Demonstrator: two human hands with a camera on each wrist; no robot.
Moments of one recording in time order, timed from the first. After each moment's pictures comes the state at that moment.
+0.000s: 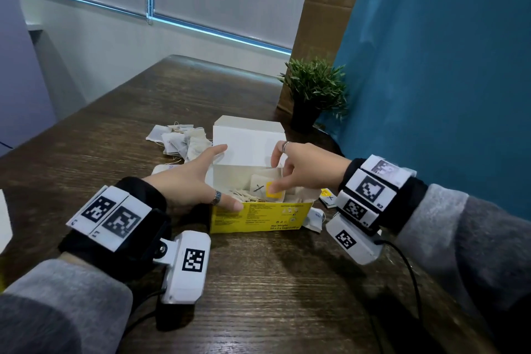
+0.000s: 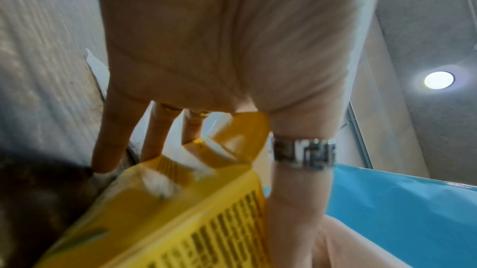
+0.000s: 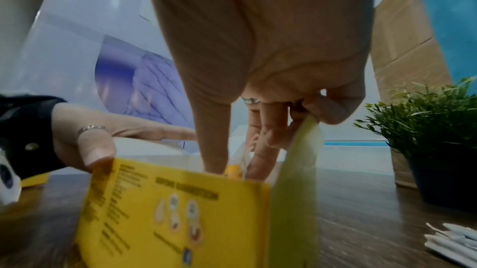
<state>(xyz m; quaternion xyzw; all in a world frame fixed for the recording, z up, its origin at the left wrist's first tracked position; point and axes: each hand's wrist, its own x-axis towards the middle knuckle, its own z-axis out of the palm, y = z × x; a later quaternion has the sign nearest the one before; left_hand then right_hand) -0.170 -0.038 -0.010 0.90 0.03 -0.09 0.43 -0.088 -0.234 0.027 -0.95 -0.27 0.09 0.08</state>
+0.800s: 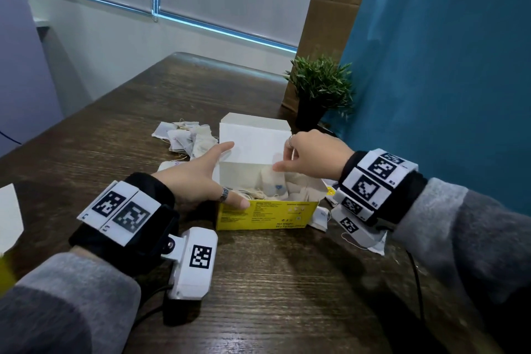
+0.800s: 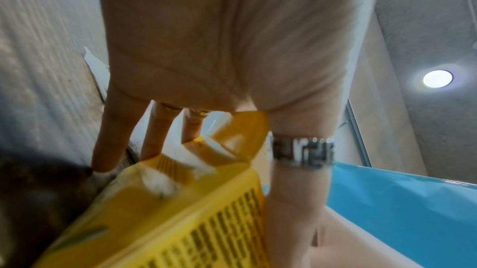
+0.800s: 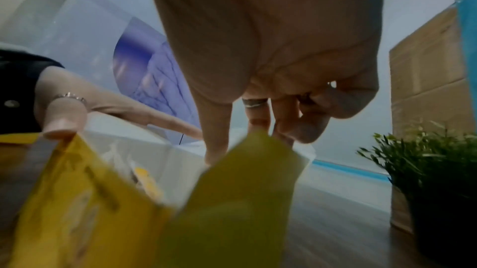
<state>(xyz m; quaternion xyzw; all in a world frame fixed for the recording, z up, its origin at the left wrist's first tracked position) -0.170 -0.040 -0.011 0.88 0.04 -0.10 0.47 -0.078 -0.230 0.030 -0.96 -0.27 -0.04 -0.03</state>
